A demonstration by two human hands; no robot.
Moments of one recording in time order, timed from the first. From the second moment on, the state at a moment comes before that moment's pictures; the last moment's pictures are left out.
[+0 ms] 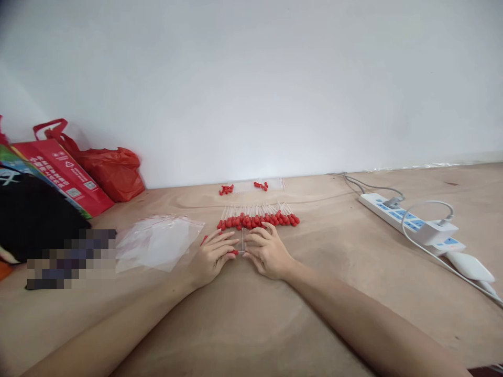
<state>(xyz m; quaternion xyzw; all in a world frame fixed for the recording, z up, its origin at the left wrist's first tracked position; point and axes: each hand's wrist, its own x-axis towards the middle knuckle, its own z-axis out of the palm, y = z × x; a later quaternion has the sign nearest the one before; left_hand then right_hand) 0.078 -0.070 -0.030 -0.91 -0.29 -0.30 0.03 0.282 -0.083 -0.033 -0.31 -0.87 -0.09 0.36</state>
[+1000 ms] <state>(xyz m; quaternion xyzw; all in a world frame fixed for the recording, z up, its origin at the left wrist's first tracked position) 0.044 -0.051 -0.029 -0.79 -0.48 -0.37 0.04 0.282 -0.074 -0.044 -0.49 -0.79 0.00 0.37</state>
